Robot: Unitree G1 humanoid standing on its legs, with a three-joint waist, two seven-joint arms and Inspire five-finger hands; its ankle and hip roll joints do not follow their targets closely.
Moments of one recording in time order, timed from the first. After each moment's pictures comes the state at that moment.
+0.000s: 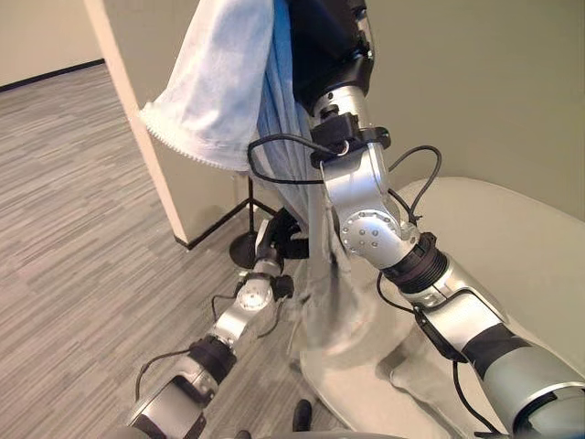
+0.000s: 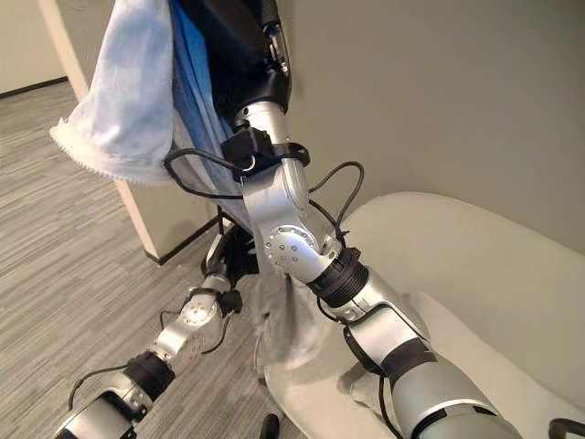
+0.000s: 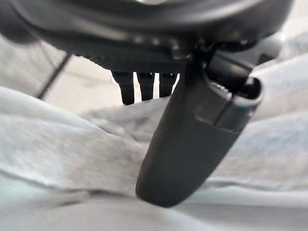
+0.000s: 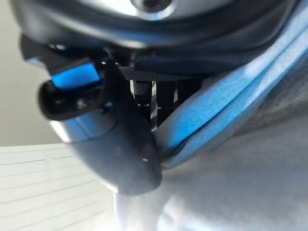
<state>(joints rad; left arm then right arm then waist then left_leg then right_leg) -0.46 0.17 -0.54 0.44 -0.62 -0.16 0.35 -1.06 -0.24 0.58 0.01 1.23 -0.52 -0.39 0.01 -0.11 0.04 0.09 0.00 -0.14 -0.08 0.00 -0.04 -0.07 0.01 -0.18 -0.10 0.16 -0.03</state>
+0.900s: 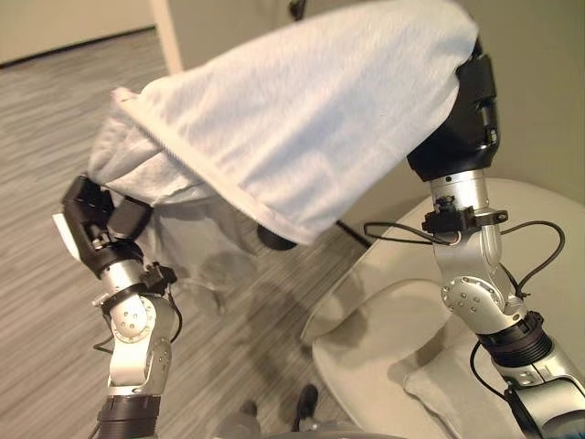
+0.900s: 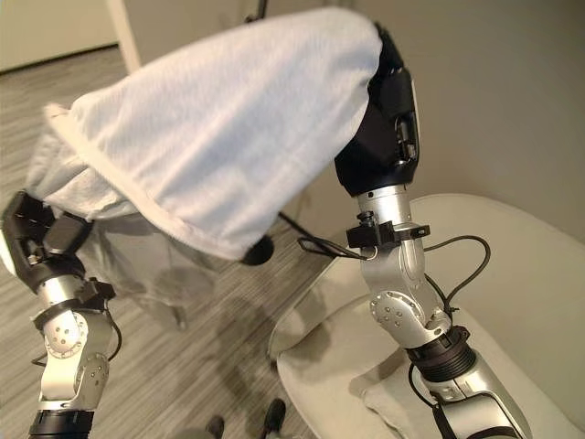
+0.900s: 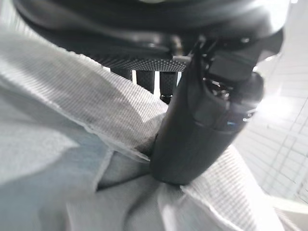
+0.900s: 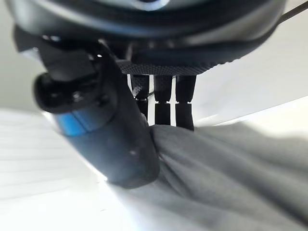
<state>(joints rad) -0.02 0.30 0.15 -0.17 -0.40 -0.28 0.55 -0.41 -0.68 0.33 -0.26 1.01 -0.38 -0.17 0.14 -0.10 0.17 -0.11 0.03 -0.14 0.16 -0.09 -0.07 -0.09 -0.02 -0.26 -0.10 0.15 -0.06</state>
